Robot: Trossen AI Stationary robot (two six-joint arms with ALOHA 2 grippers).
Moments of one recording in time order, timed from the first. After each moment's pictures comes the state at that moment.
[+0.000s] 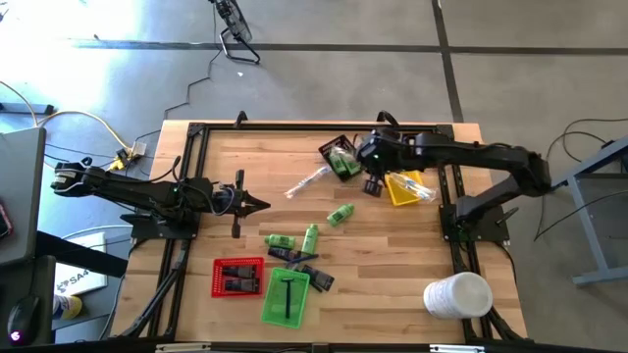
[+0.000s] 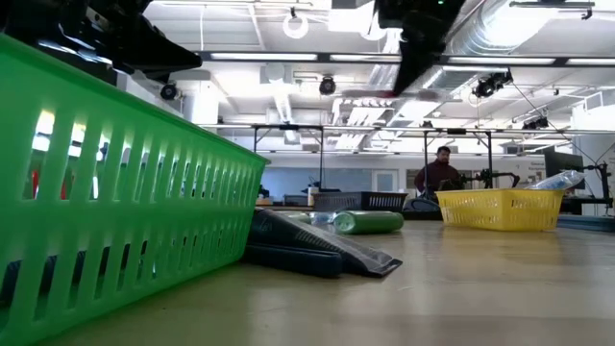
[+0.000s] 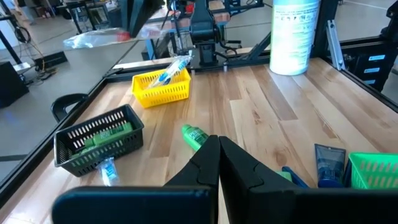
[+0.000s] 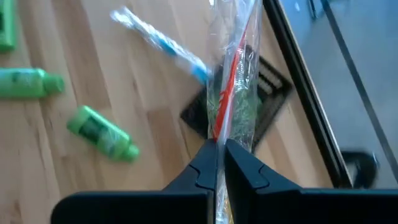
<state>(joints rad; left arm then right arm) -0.11 0.70 0.34 0.23 -0.15 0.10 -0.20 1.41 1.32 -0.92 0.25 0.01</state>
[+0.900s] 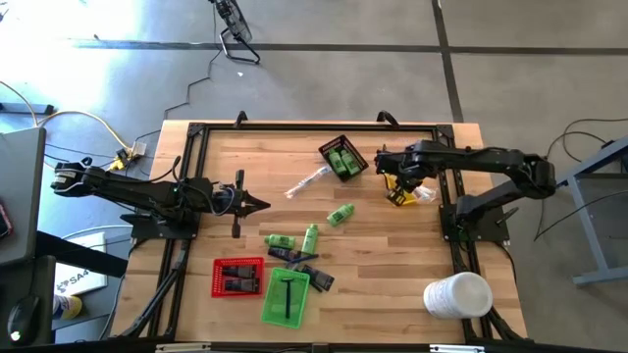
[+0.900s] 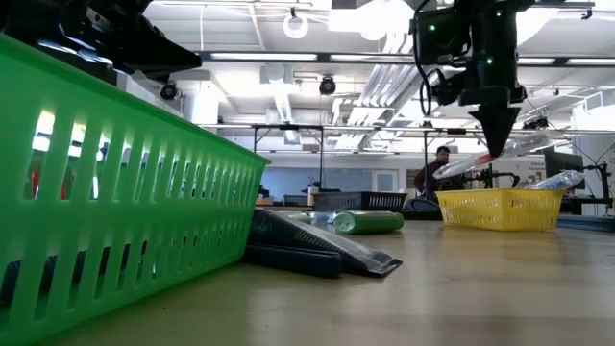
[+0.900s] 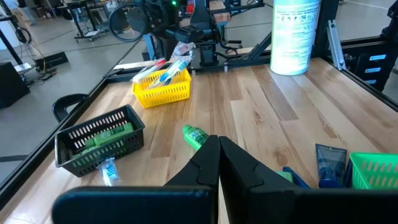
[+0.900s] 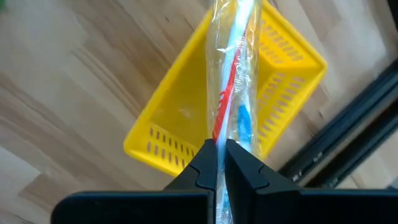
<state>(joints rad) -0.11 0.70 0.34 0.23 -0.15 0.11 -0.29 1.37 1.03 -1.26 0.25 0.43</state>
